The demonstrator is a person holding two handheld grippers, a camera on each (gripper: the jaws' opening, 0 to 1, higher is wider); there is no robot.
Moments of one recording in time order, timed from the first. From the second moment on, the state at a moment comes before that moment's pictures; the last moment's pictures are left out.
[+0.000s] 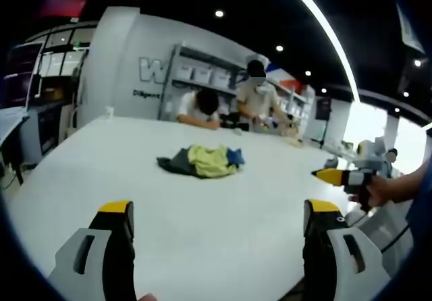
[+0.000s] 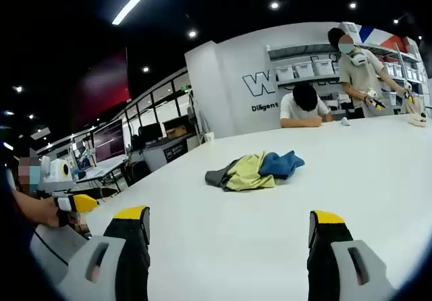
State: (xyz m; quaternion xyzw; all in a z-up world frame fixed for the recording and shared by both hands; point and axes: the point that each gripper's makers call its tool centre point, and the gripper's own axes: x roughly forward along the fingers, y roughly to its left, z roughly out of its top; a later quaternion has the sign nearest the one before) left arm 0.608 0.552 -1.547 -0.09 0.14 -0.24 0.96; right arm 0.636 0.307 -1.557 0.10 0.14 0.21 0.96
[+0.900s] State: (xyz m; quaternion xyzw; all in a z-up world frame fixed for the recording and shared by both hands) left arm 0.610 0.554 -1.550 -0.10 0.14 -0.23 0.96; right arm 0.637 0.303 -1.560 0.10 0.14 0.20 0.97
